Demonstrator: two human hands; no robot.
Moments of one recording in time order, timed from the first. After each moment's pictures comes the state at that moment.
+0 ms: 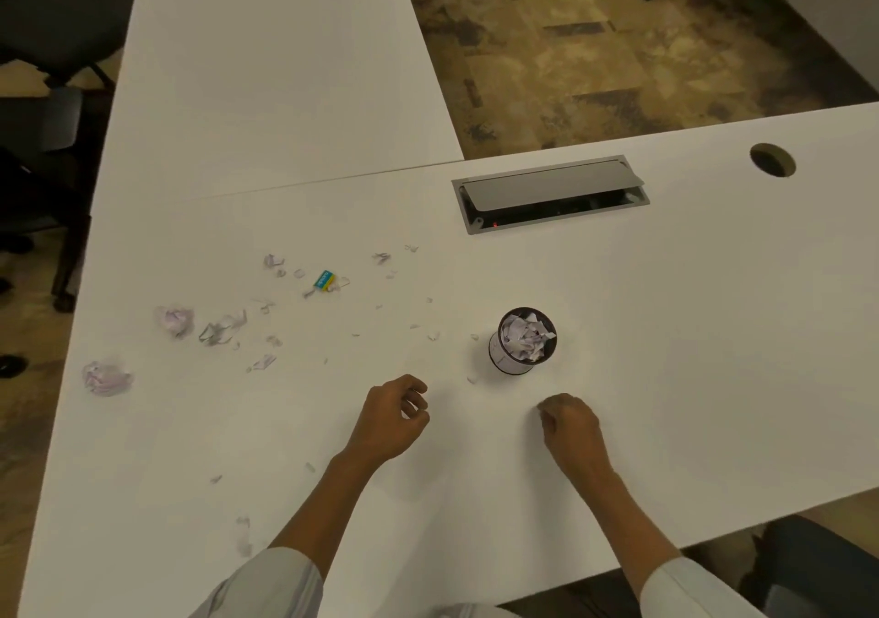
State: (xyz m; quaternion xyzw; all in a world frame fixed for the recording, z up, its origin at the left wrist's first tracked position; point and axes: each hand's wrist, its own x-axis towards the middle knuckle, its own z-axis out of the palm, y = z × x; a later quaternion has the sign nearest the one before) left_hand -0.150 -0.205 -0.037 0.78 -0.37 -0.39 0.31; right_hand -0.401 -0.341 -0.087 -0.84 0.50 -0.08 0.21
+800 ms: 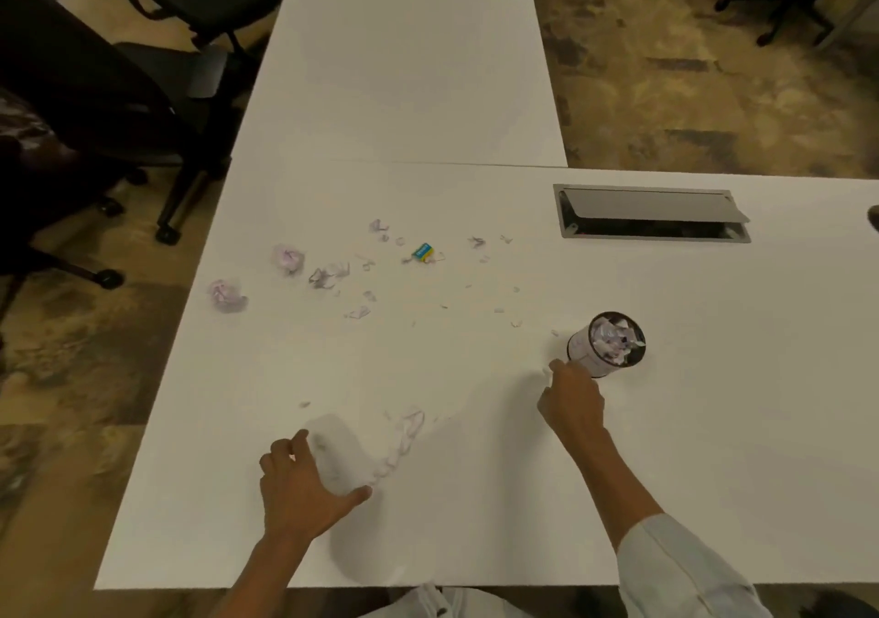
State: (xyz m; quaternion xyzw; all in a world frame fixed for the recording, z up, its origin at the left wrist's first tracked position) left_hand -0.114 0.029 -0.060 0.95 -0.17 -0.24 0.09; right_hand -0.282 -0.301 -0.047 -0.84 0.51 0.09 0.17
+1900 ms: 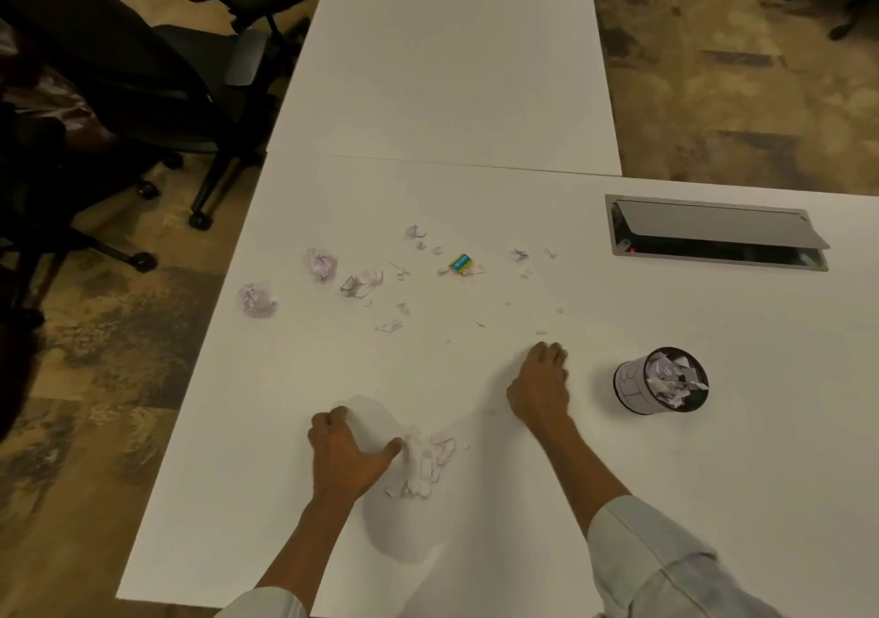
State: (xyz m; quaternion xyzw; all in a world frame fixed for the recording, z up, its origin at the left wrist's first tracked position) left_hand -0.069 -0.022 -0.089 0.93 -0.08 -0.25 0.24; right_hand -0.168 -0.286 -0.081 -0.83 0.50 0.16 0.20
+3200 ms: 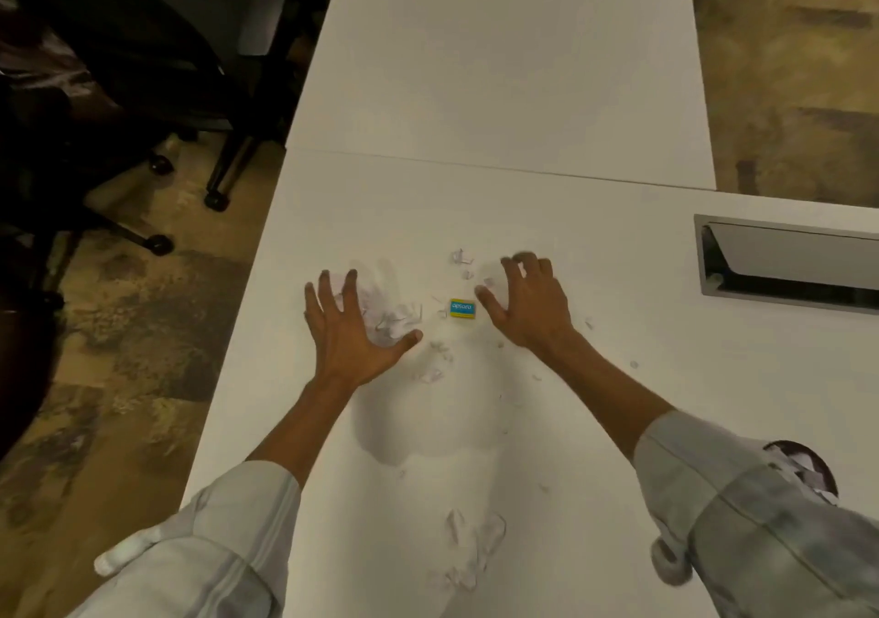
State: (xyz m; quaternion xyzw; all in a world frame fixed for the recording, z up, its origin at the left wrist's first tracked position) left_hand 0.145 -0.118 -0.087 0.95 -0.24 -0.09 0.19; right_hand 0.025 -0.360 -0.095 -0.95 0.26 -0.04 0.15
